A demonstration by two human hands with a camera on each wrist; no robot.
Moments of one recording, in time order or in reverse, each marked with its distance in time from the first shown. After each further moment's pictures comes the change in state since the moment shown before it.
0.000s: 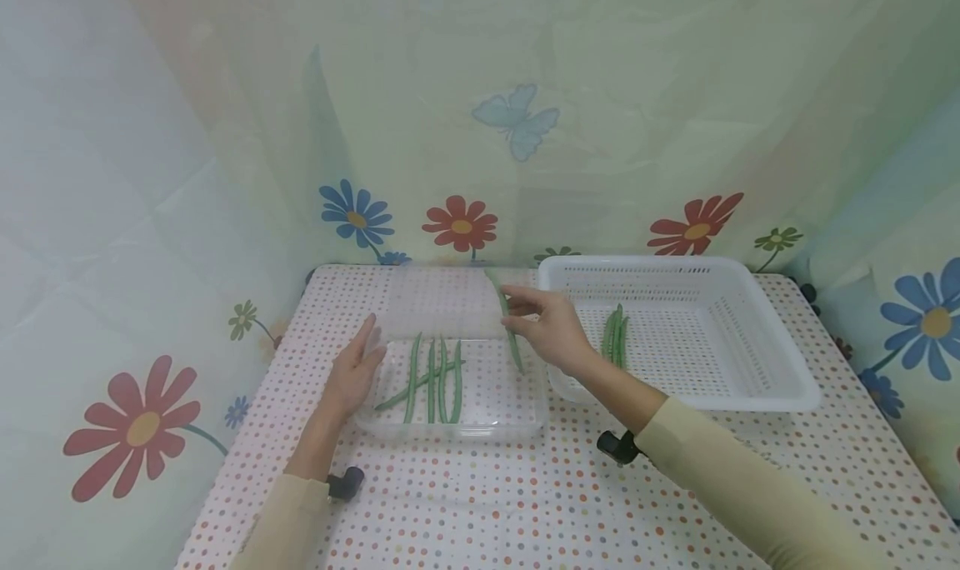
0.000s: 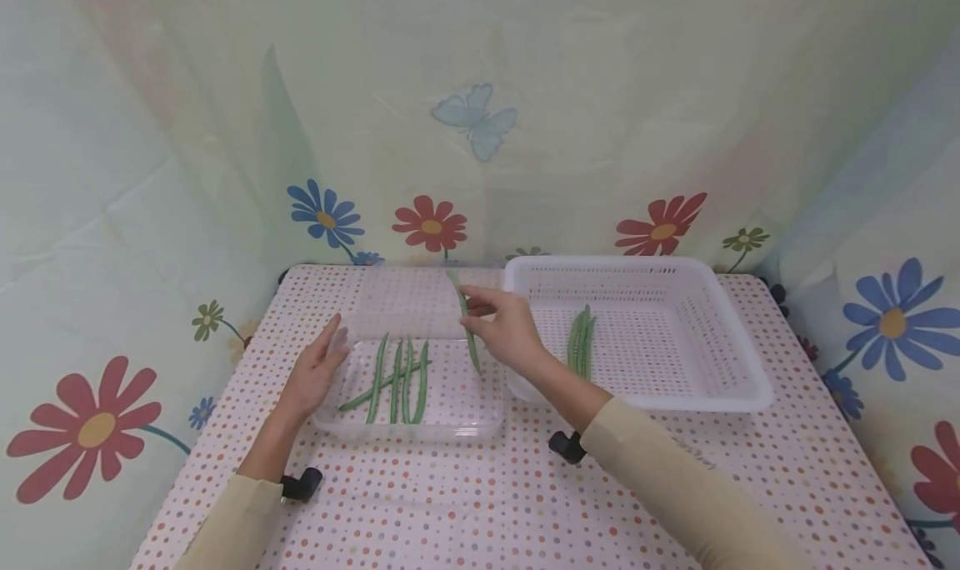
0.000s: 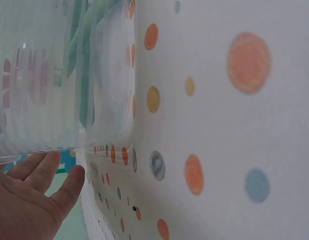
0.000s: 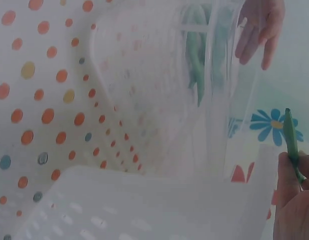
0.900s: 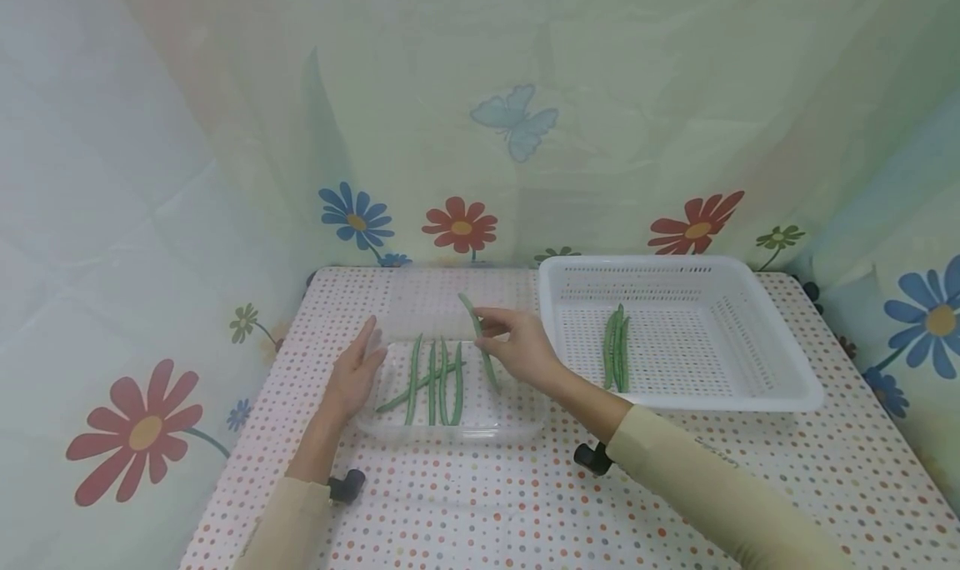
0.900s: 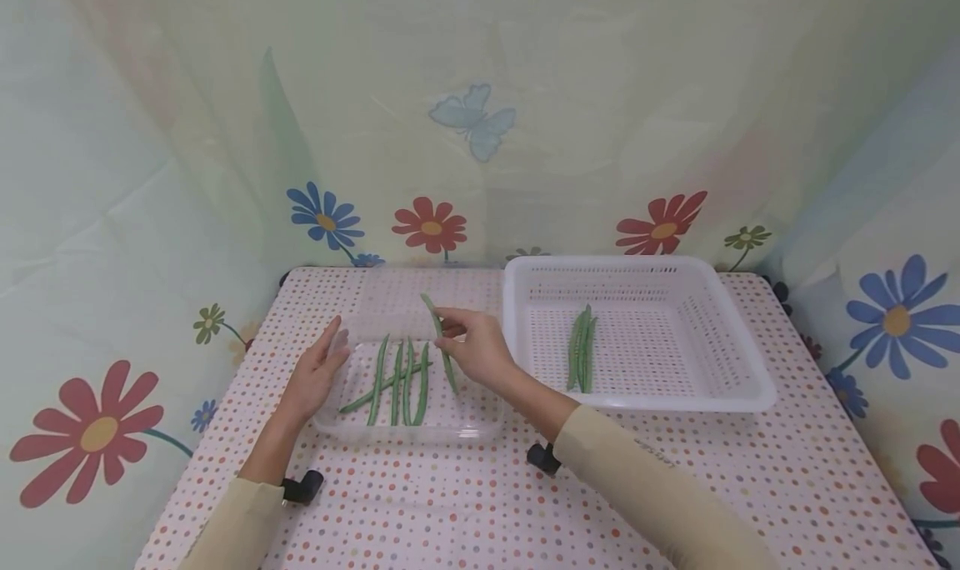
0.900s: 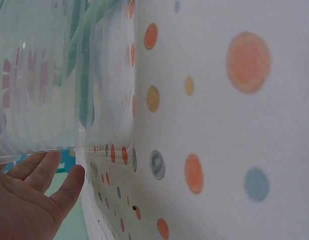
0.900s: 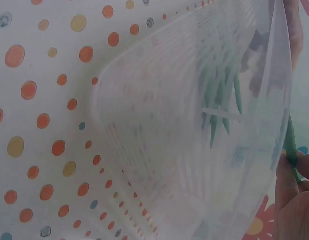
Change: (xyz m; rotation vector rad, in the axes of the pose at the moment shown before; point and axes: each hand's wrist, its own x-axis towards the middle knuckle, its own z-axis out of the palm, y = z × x) left_hand -0.001 0.001 0.000 -0.012 -0.004 -0.008; right_hand -0.003 0.004 0.043 -0.029 -0.064 -0.016
